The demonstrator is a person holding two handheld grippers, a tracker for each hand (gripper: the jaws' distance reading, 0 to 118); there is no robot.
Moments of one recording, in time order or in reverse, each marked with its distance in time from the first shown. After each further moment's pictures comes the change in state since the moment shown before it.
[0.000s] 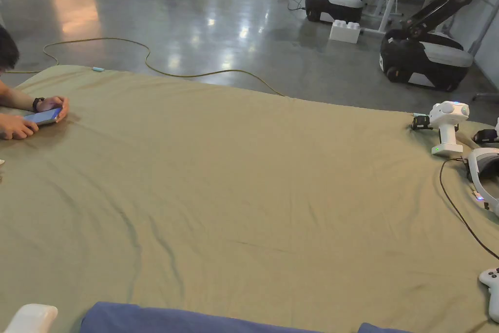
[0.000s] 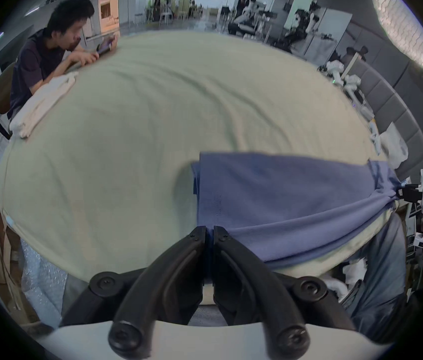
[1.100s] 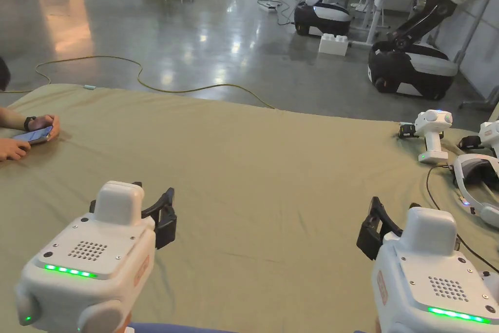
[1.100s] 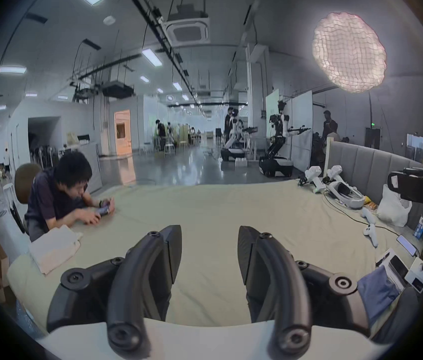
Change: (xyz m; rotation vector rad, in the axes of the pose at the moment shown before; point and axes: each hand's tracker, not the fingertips) left arm 0.154 0.117 0.094 0.907 0.095 -0.138; right arm -0.119 0.141 0.106 1.013 -0.110 -0.166
